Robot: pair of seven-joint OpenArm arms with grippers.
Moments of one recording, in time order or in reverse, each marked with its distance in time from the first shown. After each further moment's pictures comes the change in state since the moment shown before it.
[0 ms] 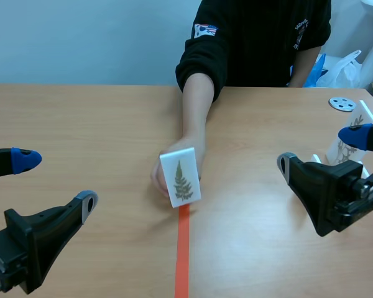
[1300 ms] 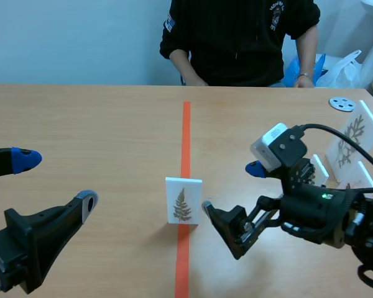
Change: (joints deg) left arm 0.0 0.0 0.0 0.0 0.0 0.0 0.0; right arm 24.9 0.7 -29.6 -29.1 -18.3 -0.3 9.3
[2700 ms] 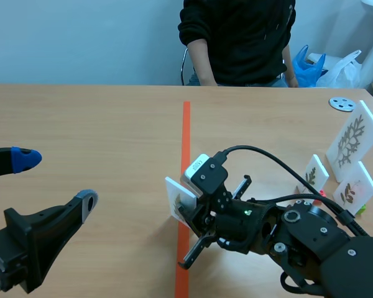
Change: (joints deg) left arm 0.0 0.0 0.0 0.0 0.0 0.0 -0.2; right arm 10.8 -9.6 -13.3 -17.3 -13.3 -6.5 6.0
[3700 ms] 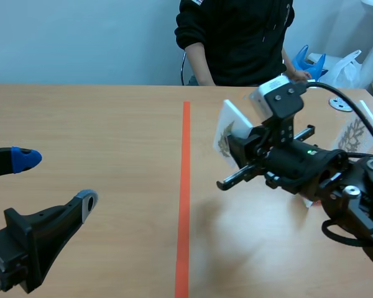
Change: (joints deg) left arm 0.0 0.0 0.0 0.0 0.0 0.0 0.0; right arm -4.3 0.8 19.4 16.5 9.9 0.0 -6.1
